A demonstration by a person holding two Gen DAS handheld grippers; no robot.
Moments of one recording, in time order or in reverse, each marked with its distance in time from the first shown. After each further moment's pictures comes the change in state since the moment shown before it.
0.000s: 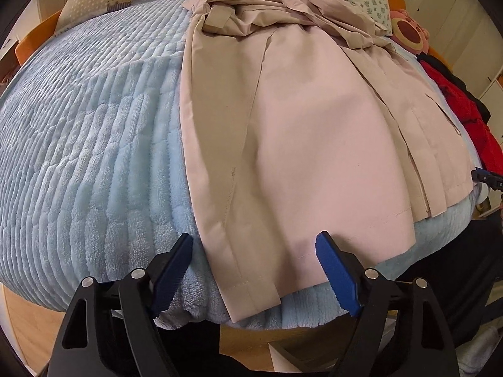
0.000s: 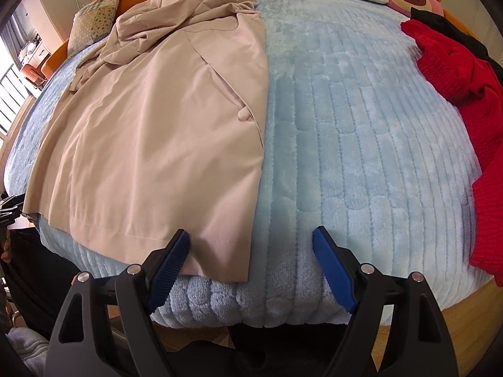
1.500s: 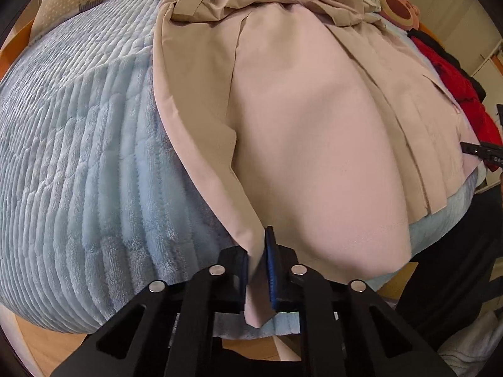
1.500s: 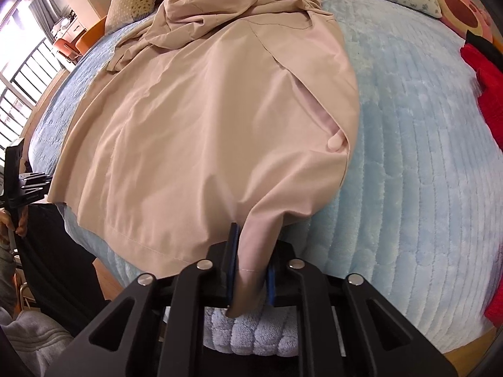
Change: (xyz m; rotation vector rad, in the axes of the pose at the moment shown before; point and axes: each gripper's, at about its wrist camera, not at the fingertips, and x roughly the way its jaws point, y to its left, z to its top) left arm 0.024 -0.022 0.032 0.068 0.109 -0.027; right arm 0.019 0.048 0.031 -0.135 0.057 0.133
